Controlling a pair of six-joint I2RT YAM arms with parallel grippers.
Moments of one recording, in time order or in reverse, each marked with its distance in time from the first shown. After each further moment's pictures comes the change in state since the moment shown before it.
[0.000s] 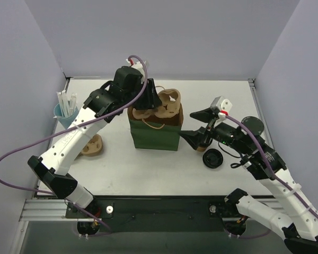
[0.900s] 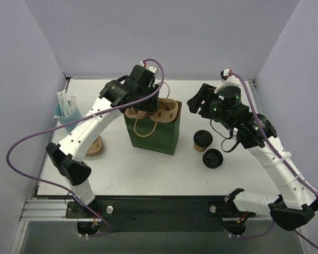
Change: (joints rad) left arm -0.013 0.193 0.203 -0.267 -0.124 0.169; right arm -0.005 0.302 0.440 -0.476 0.639 0.603
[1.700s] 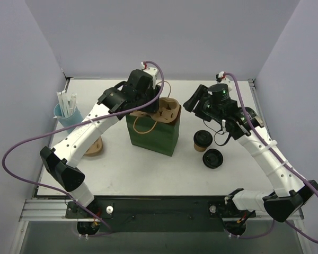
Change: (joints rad) left arm -0.014 -0.090 -0.173 0.196 -0.023 0.073; right arm -0.051 0.116 -0.033 -0.032 -0.049 0.225
